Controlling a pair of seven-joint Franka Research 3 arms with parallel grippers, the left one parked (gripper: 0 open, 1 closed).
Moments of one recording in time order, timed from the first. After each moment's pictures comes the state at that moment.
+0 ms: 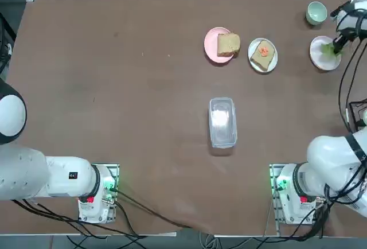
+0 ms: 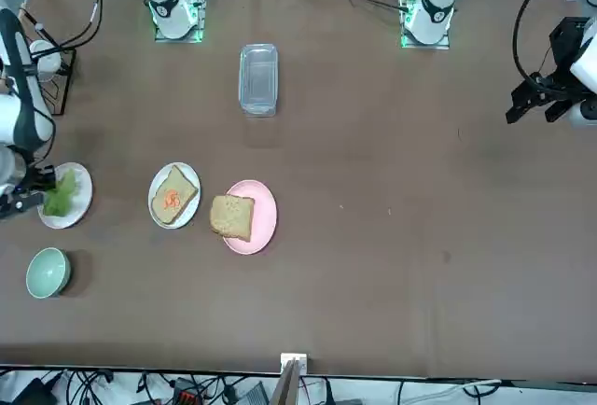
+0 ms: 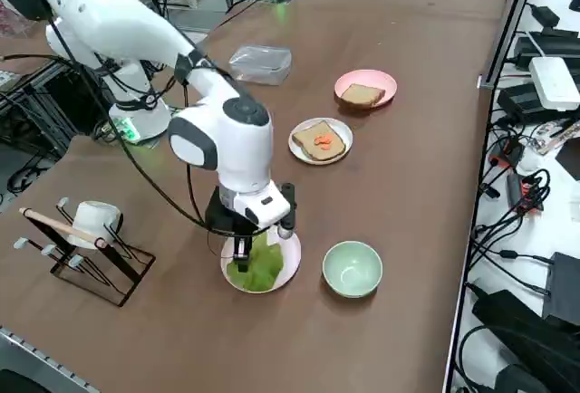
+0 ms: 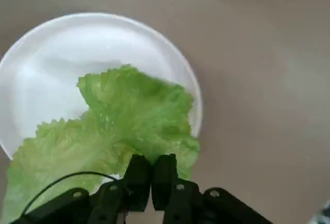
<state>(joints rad) -0.74 0.62 0.33 -1.68 -0.61 2.20 -0.48</state>
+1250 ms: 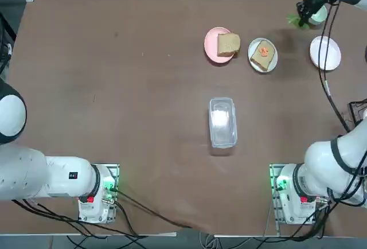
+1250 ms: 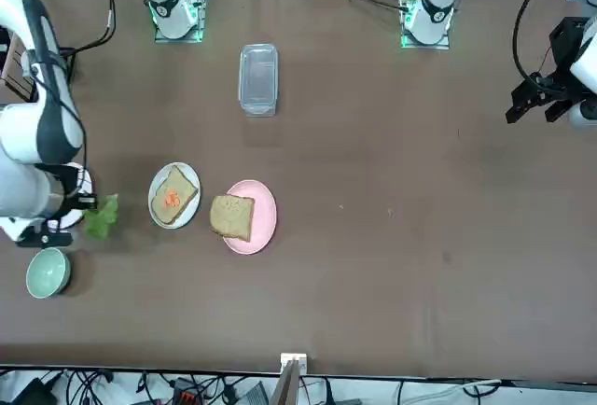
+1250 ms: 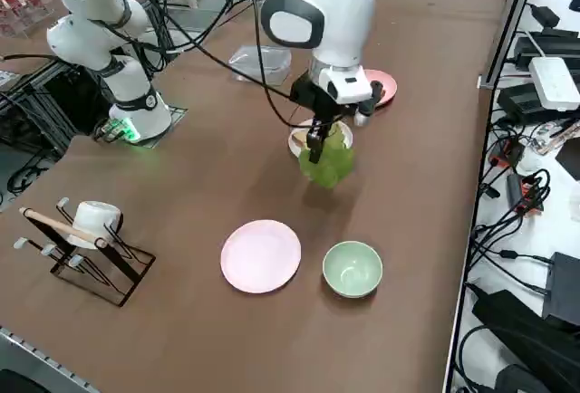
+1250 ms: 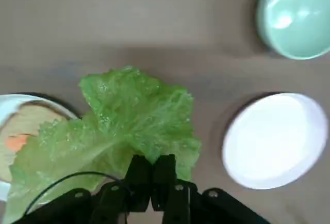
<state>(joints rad) -0.45 0.58 0.48 -1.52 -0.41 1.85 0.12</state>
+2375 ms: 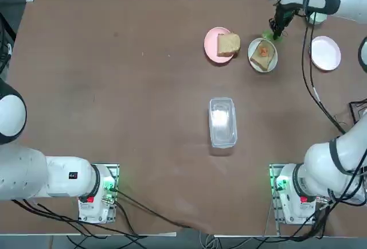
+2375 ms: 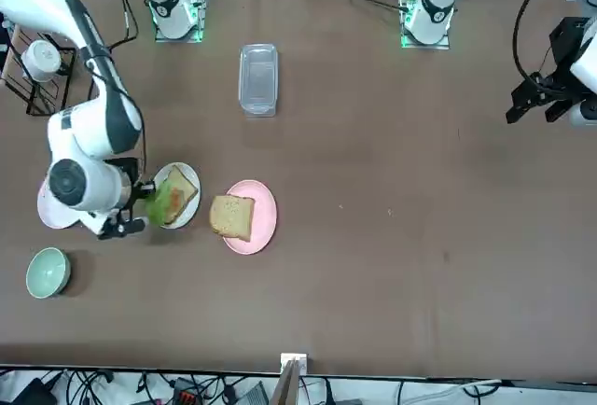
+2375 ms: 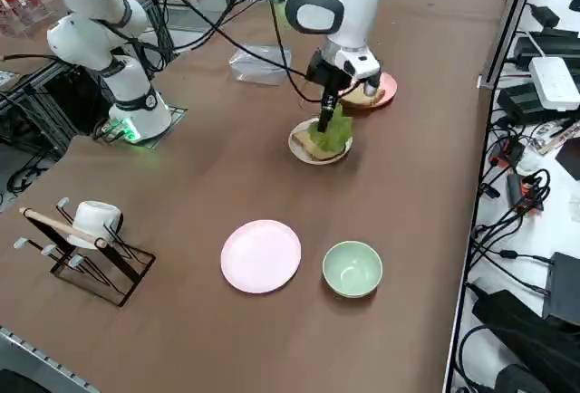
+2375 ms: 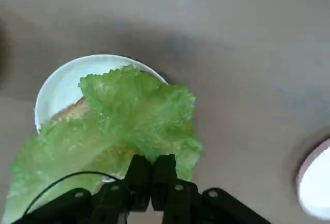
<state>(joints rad) -0.38 0.59 0.60 -1.65 -0.48 1.87 0.06</state>
